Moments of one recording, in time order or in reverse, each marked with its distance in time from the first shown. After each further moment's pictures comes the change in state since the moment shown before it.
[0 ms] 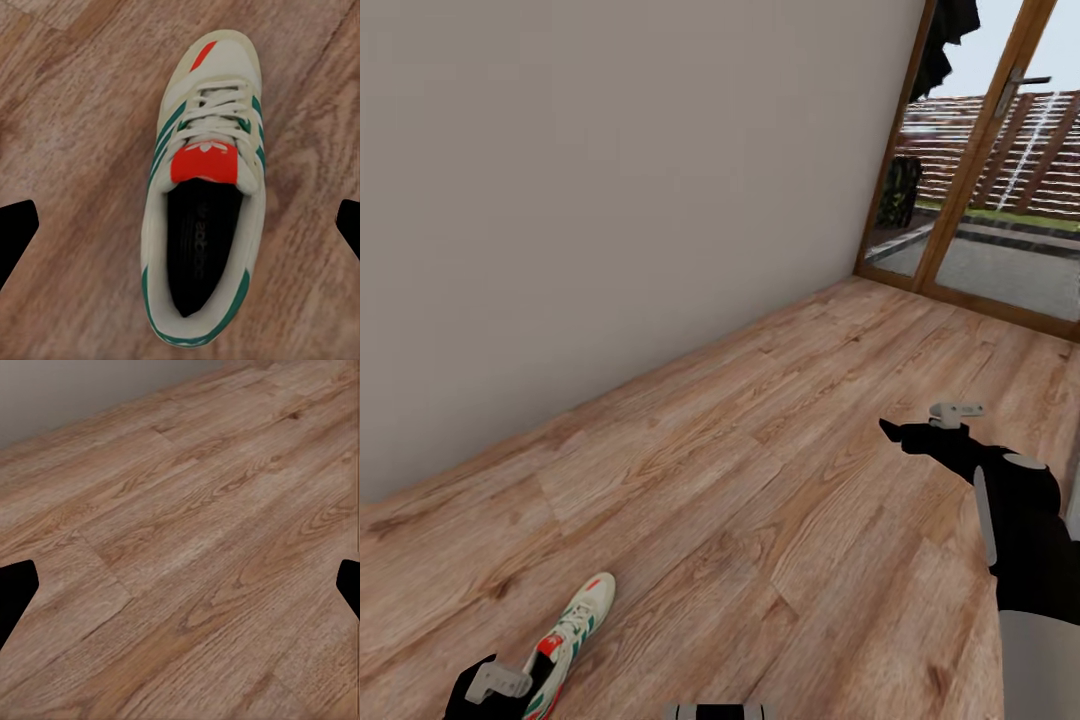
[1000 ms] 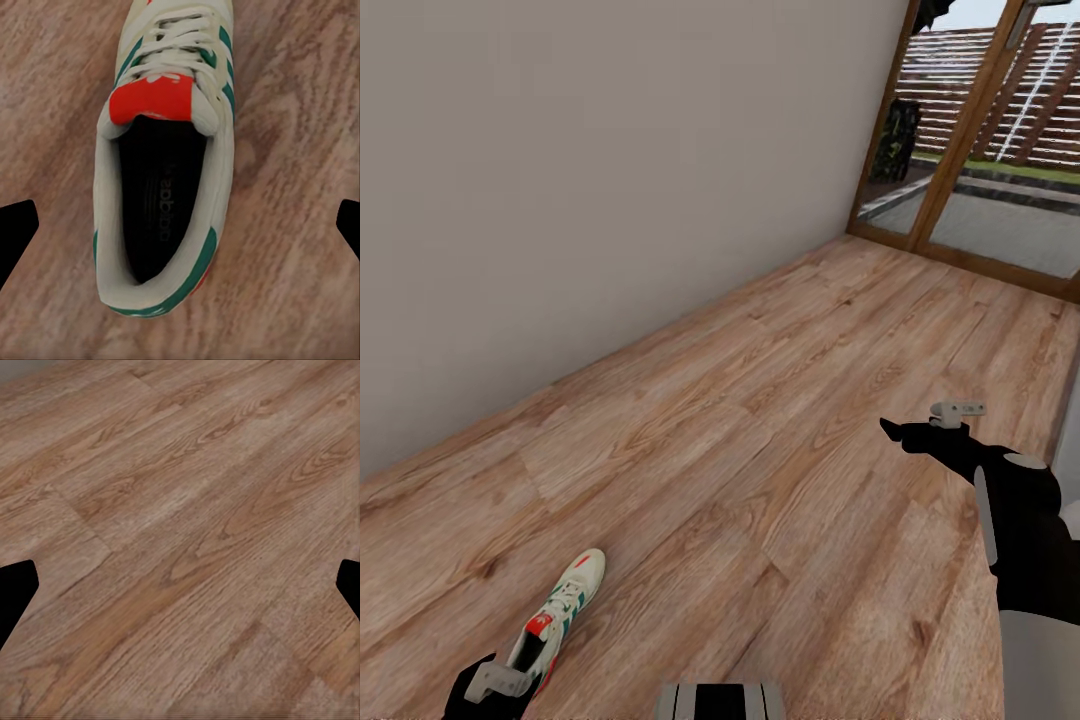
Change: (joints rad) left arm 0.000 0.002 0.002 -0.002 0.000 -0.002 0.000; right arm 0.000 0.000 0.000 -0.003 0.000 0.000 0.000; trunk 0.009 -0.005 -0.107
